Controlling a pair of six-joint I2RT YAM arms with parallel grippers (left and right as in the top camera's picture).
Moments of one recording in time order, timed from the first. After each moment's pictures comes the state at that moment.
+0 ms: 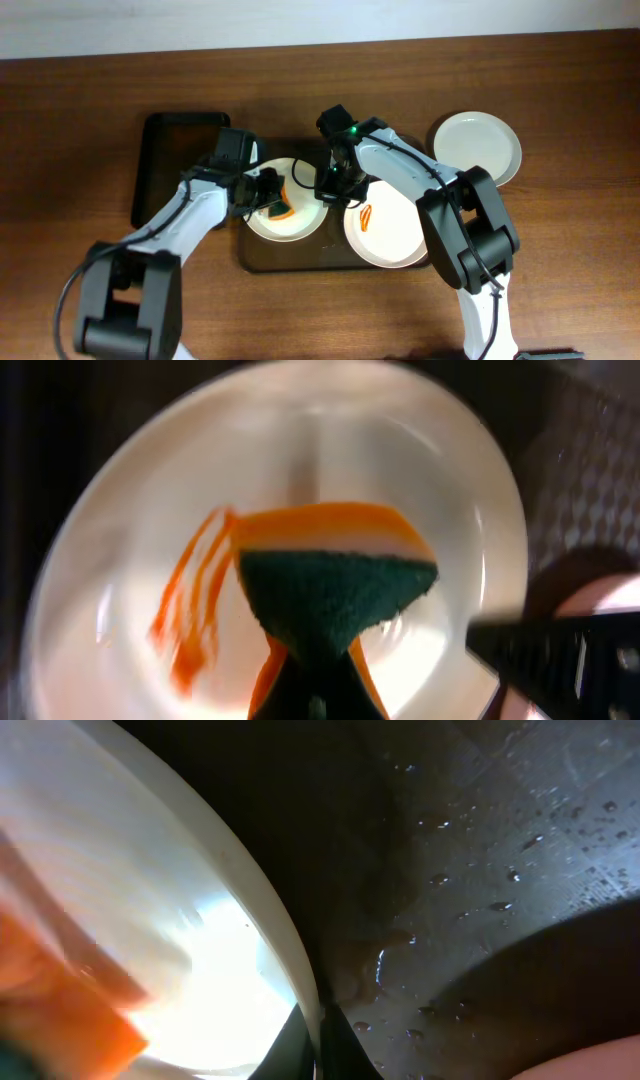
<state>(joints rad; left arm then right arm) -0.26 1.78 1.06 -0.45 0.26 -0.50 0.49 2.19 1.59 -0.91 -0.34 0.62</state>
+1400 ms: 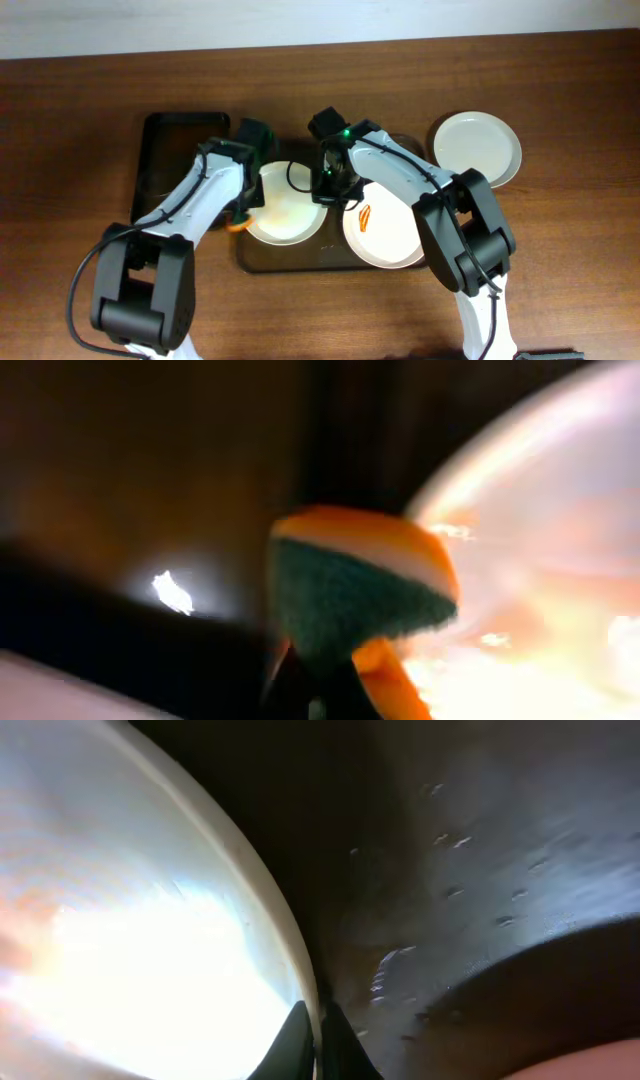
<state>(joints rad) -0.31 1.88 1.30 -0.95 -0.30 -0.43 0.51 2.19 1.61 -0.92 -0.26 0.54</state>
